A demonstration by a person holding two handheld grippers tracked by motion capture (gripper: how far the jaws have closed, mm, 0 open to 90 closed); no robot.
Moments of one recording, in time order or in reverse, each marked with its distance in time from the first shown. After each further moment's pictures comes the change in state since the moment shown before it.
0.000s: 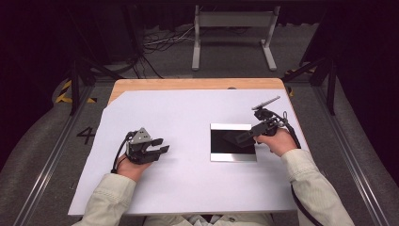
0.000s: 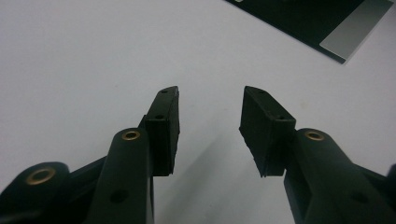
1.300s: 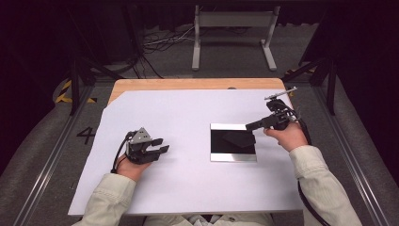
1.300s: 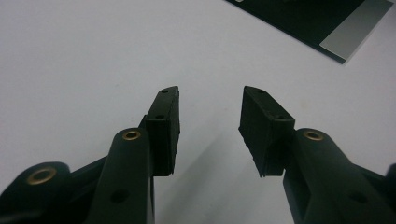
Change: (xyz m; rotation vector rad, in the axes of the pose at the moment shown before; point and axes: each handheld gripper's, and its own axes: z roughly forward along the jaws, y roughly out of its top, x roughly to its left) left arm 0.000 0.000 0.000 -0.001 0.003 0.000; right arm 0.006 0.001 -0.043 -0.156 -0.142 -0.027
